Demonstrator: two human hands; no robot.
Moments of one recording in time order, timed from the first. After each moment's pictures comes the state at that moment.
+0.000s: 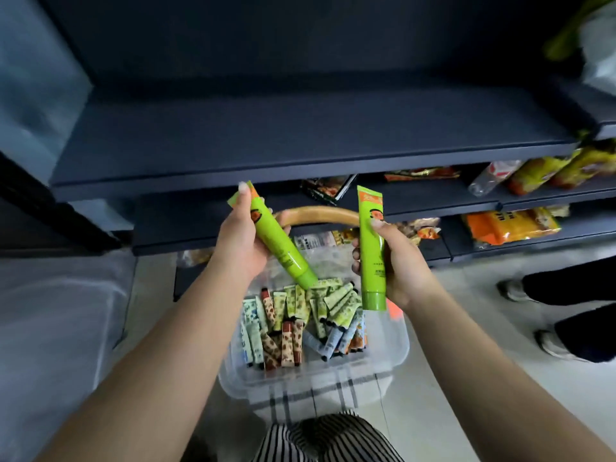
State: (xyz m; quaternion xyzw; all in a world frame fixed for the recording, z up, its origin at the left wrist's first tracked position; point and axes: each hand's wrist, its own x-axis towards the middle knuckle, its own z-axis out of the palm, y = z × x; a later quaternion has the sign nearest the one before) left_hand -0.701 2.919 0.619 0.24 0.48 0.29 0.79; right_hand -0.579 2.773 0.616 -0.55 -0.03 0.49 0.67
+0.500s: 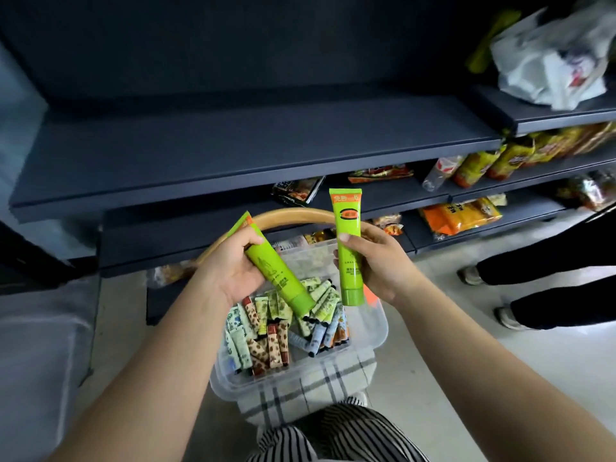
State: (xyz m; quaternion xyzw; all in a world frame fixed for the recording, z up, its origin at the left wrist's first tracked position) left_hand -0.739 2.885 0.632 0.24 0.42 0.15 0.86; right_hand -0.608 2.749 0.629 -0.60 -0.08 0.44 0.66
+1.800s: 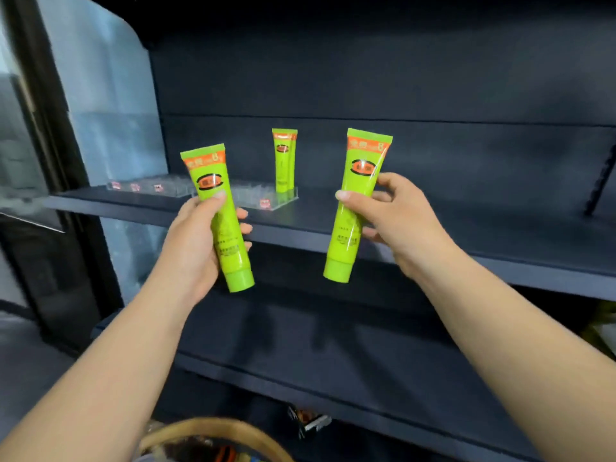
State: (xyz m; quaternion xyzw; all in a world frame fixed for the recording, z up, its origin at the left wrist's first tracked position) left_hand -0.513 2.872 0.885 0.46 0.31 0.65 0.52; right_hand -0.316 2.829 0.912 -0.46 -0.56 0.29 0.62
